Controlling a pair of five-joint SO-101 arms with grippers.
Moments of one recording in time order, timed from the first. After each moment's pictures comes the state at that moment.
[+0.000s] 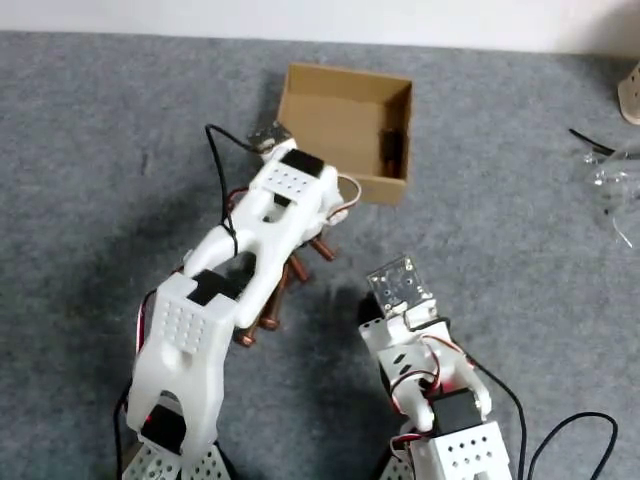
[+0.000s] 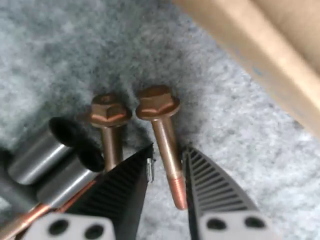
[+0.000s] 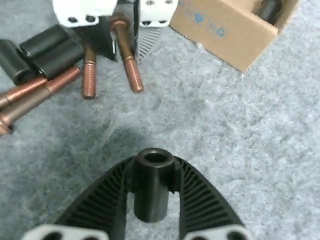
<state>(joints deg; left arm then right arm) 19.7 37.8 -18.1 72.0 64.1 -20.8 -96.8 95.5 46.1 16.0</state>
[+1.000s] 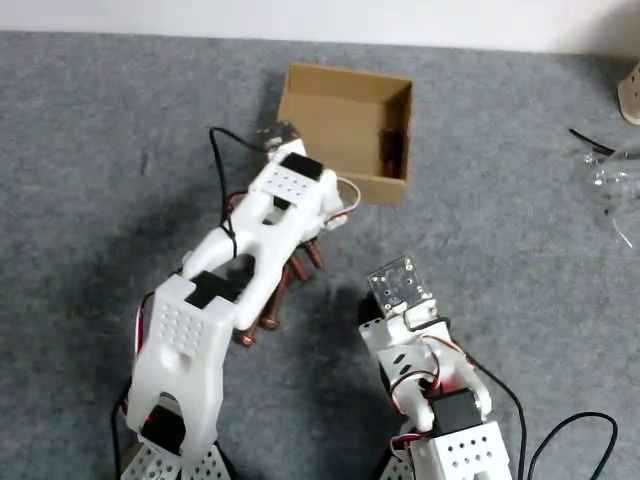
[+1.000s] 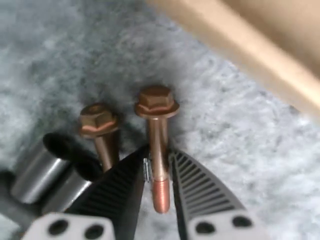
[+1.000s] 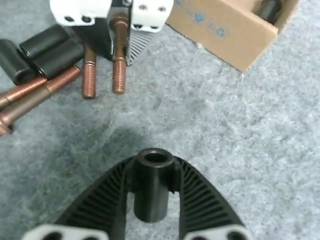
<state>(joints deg) 19.8 37.5 -15.5 69.0 56.3 -20.8 -96.8 95.5 46.1 16.0</state>
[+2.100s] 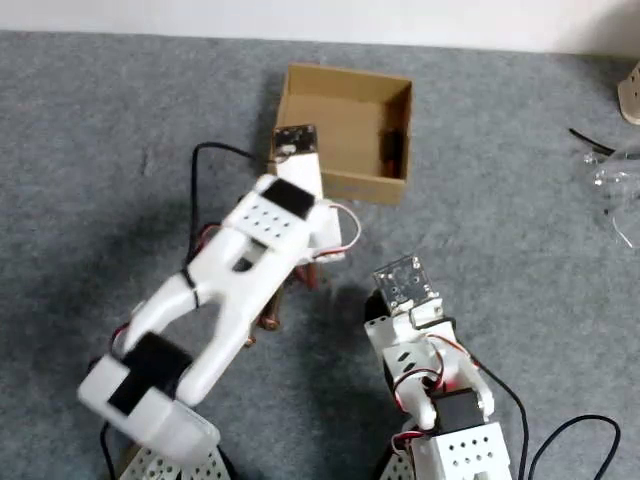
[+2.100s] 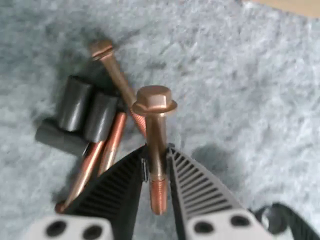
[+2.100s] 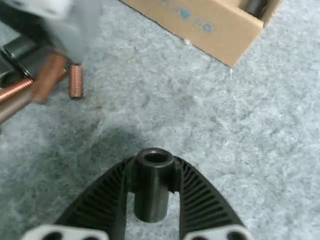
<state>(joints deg) 25.0 2.7 12.9 68.4 42.8 -18.5 -96.8 95.5 46.1 16.0</state>
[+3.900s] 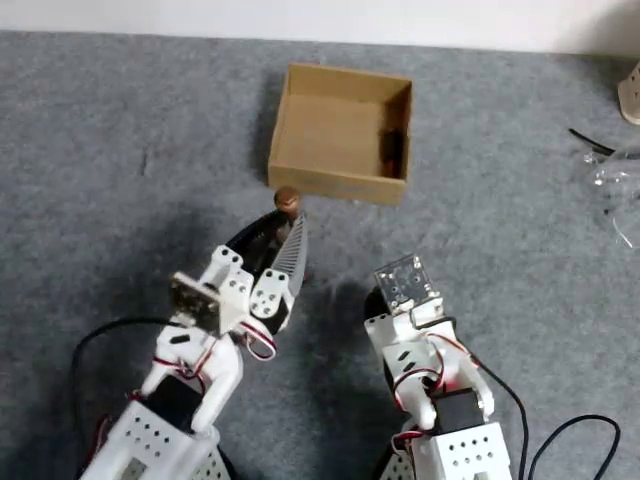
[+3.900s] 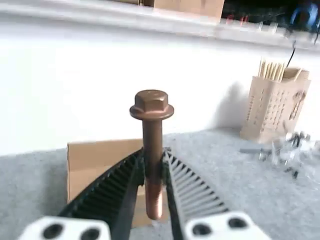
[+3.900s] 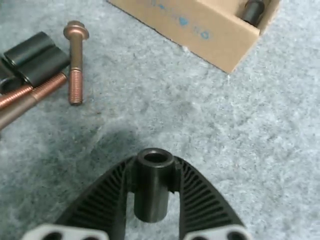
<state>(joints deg) 24.7 -90.7 96.2 -3.1 9.4 -18.5 -96.8 95.5 44.6 16.0</state>
